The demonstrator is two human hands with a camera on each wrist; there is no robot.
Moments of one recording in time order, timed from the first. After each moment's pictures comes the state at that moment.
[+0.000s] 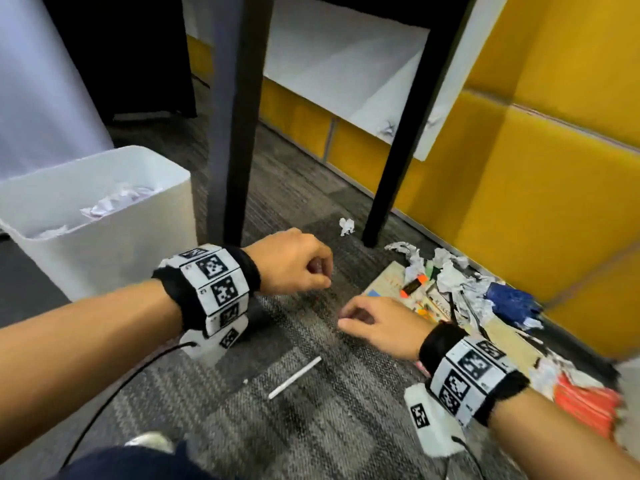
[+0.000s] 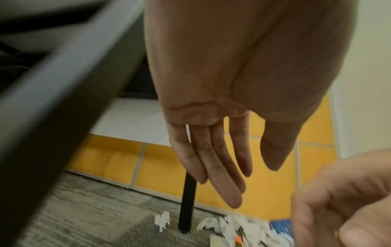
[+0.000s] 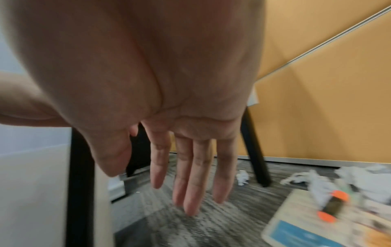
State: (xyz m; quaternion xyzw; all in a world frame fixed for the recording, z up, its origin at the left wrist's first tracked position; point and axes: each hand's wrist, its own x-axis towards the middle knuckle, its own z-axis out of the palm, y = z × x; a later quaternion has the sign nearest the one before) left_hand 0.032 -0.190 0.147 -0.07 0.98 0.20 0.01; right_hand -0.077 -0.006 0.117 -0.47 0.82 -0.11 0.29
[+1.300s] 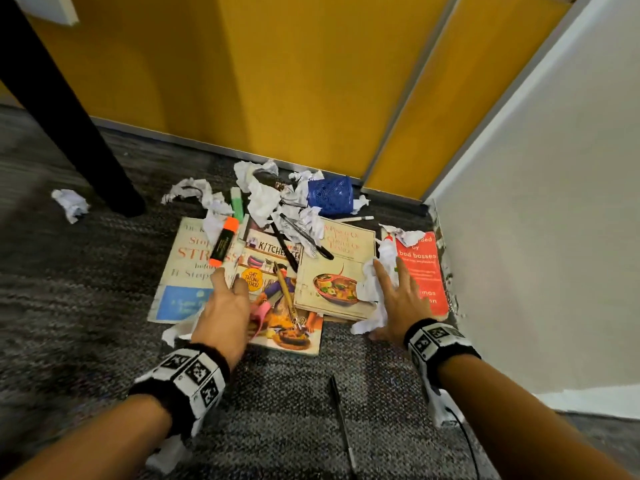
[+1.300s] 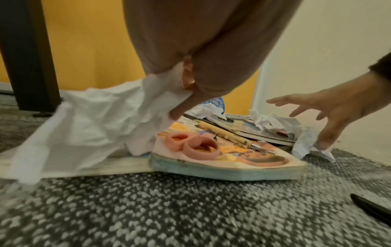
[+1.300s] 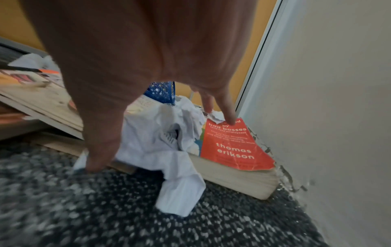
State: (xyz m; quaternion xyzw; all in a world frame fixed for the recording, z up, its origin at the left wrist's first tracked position) left_hand -0.225 -0.039 -0.067 -0.09 0.97 0.17 0.11; right_hand -0.283 0.247 -0.068 -0.03 0.98 0.05 0.18
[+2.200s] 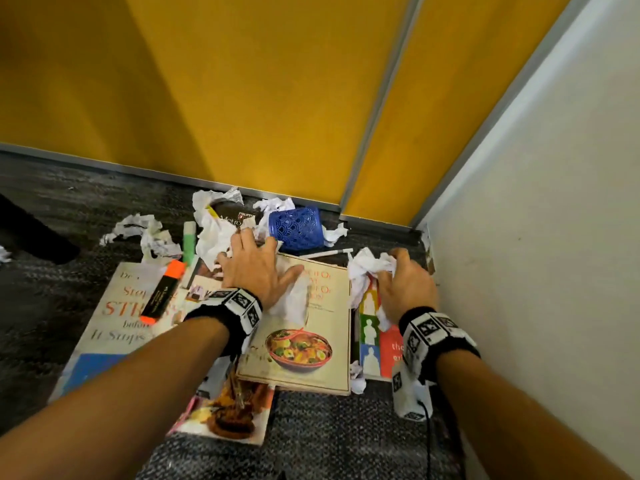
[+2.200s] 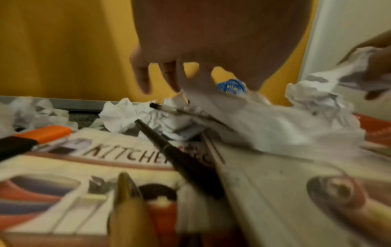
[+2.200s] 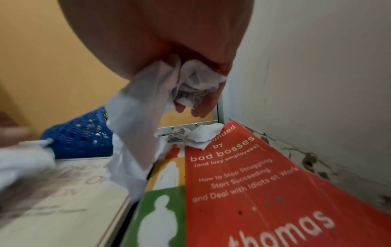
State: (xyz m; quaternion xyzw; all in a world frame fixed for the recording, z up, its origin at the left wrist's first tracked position) left_hand -0.415 0.059 -0.075 -0.06 0.99 0.06 0.05; right_hand -0.413 0.297 -0.048 0.11 0.98 -0.15 0.01
